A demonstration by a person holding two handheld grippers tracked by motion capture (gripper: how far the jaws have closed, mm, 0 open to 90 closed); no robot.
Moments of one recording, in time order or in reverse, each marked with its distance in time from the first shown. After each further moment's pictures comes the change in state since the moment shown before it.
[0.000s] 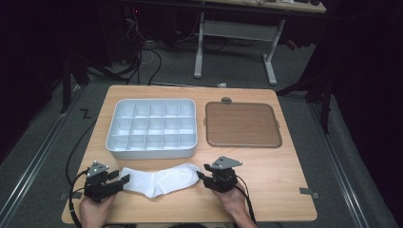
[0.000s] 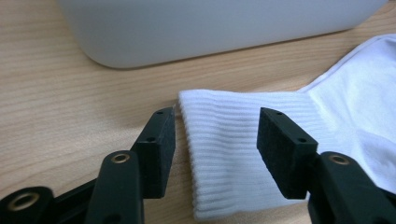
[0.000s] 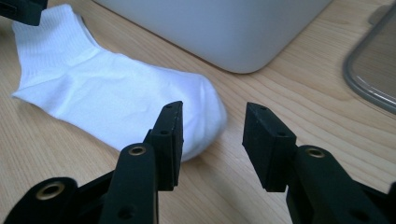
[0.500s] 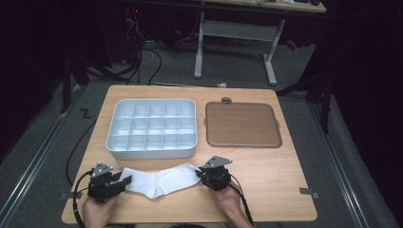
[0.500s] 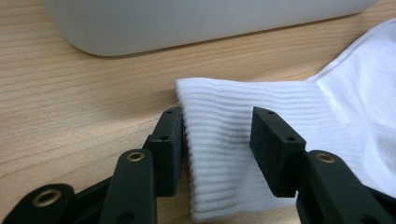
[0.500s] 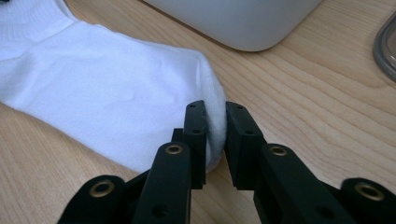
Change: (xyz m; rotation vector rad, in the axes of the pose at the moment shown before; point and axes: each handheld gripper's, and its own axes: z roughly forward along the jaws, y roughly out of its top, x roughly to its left) left arm -0.003 -0.009 0.006 0.028 0.012 0.026; right arm 0.000 -0.004 0.025 0.085 -0.022 -0.016
